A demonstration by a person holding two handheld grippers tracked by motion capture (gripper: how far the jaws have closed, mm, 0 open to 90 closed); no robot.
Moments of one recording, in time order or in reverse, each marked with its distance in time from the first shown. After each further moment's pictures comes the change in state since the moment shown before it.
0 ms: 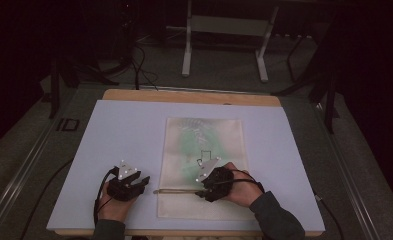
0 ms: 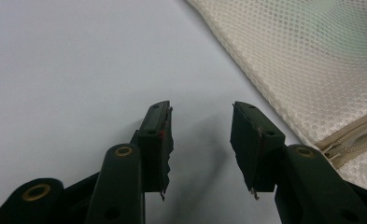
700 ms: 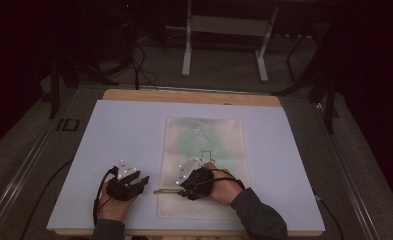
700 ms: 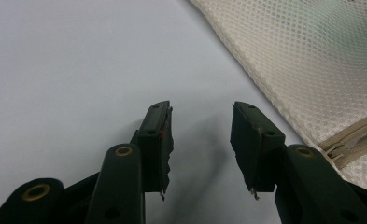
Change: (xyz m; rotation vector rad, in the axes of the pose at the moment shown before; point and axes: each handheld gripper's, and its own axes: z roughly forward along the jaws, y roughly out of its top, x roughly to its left) left arm 0.002 0.000 0.000 -0.001 0.001 -0.008; right arm 0.010 0.042 0.030 -0.019 0.063 -0.077
